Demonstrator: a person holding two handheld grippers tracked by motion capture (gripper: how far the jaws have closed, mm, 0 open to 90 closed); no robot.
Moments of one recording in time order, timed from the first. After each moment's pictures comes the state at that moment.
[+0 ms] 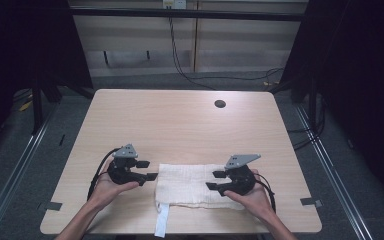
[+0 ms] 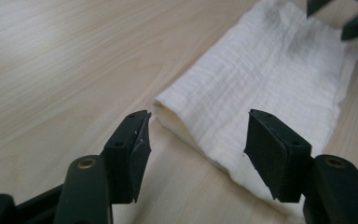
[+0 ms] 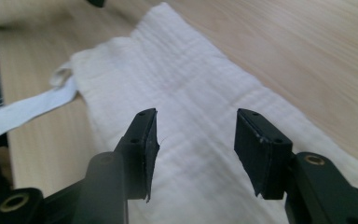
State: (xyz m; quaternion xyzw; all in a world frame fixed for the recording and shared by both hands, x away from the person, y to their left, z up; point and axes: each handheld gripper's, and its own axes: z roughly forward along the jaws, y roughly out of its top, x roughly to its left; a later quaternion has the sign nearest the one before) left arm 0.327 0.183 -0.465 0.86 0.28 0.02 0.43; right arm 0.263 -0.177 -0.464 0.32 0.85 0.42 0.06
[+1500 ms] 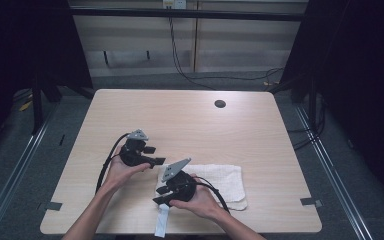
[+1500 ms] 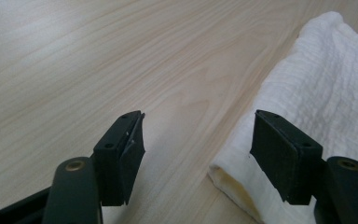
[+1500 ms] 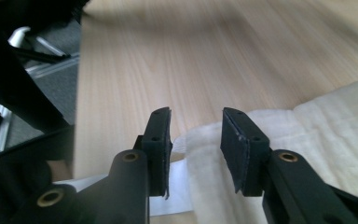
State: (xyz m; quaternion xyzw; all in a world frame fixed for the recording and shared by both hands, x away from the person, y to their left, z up) left arm 0.377 0.160 -0.477 0.86 0.30 0.02 0.41; right arm 0.274 -0.029 -0.484 0.18 0.90 0.40 -0.03
